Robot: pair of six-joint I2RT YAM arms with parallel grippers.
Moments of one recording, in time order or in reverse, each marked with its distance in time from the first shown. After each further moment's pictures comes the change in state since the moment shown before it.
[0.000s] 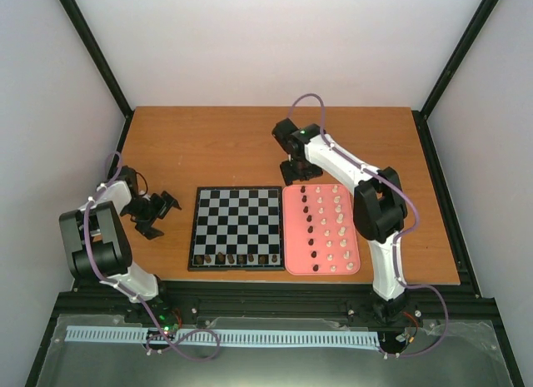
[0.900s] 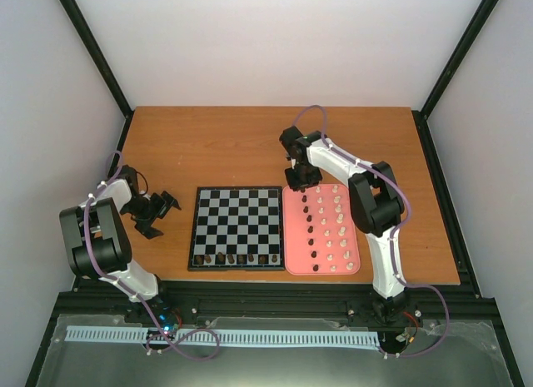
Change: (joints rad) left arm 0.000 0.036 0.016 -0.002 -0.016 0.010; right arm -0.081 0.068 -0.126 0.110 -0.141 -0.046
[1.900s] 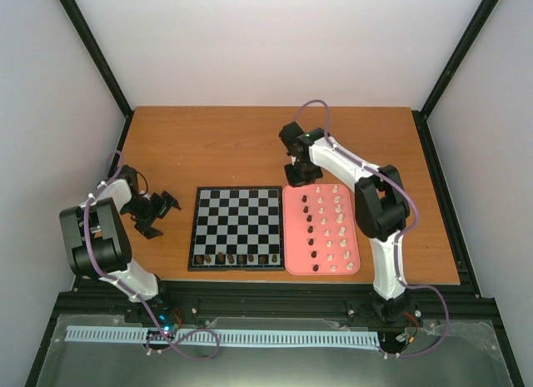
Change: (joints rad) left arm 0.000 0.001 0.000 0.000 0.000 0.006; right arm 0.004 -0.037 -0.005 -0.007 0.006 0.028
